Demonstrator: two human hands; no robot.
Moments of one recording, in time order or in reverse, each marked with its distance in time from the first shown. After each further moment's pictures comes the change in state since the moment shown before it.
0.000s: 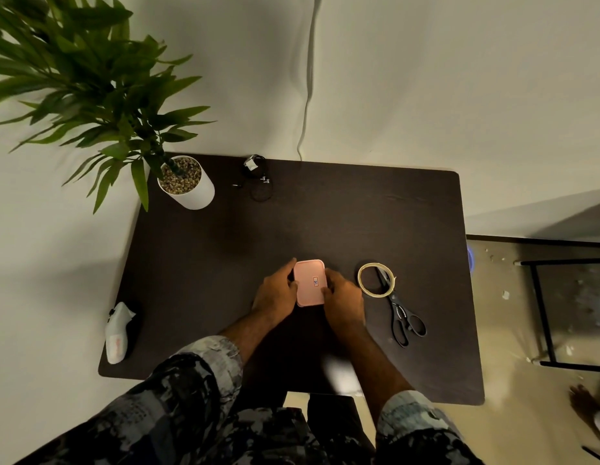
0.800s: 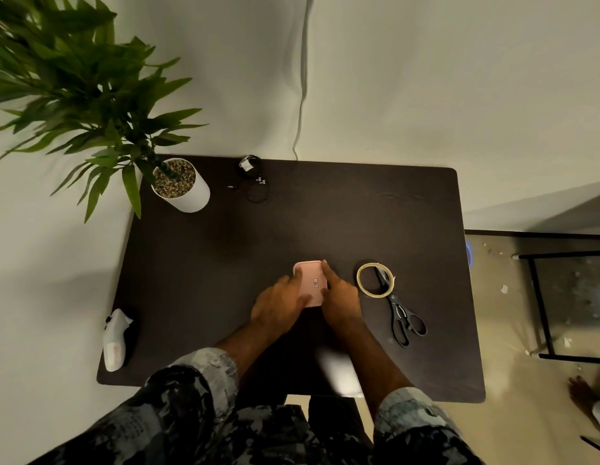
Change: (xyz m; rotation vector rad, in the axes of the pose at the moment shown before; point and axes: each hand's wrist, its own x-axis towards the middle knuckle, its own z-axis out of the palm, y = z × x) left_hand -0.015 0.011 -0.010 0.425 -0.209 0.138; right_hand 0.016 0.005 0.002 -0.086 -0.138 -0.010
